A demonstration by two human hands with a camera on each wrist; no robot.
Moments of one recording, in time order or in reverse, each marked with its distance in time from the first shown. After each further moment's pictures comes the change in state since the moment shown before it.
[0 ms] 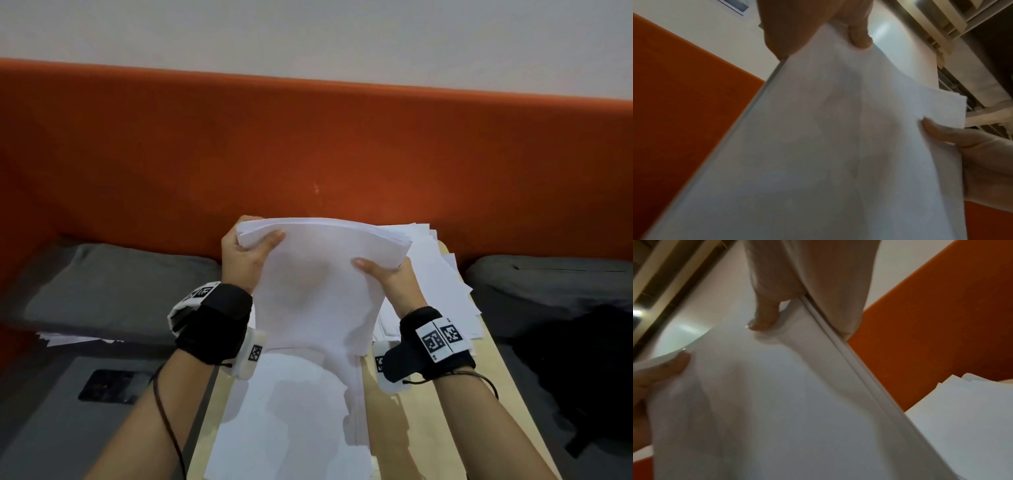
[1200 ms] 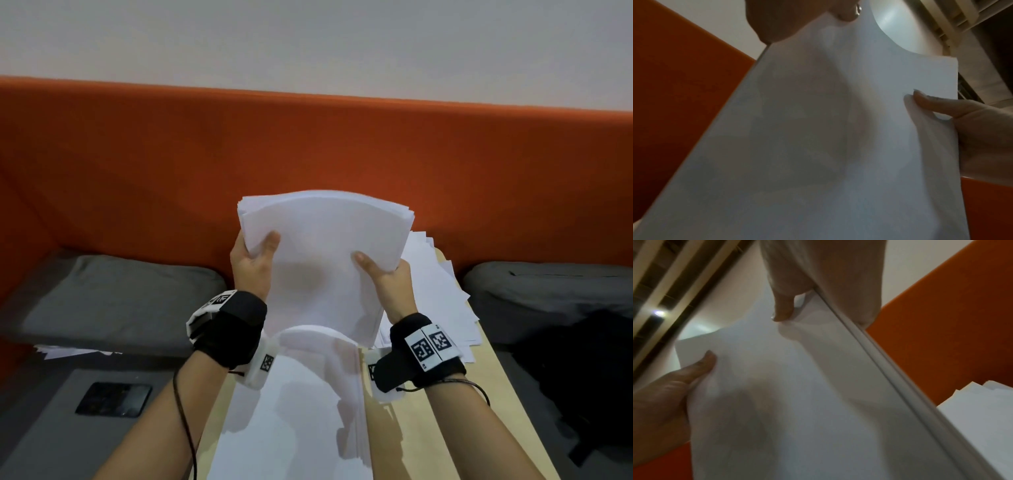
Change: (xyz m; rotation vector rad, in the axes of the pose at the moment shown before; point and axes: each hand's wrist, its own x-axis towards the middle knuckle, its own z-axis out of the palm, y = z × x) left_hand -0.001 -0.007 0.022 -0.072 0.173 -0.015; right_hand 0.008 0.005 0.008 0.058 0.154 -0.061
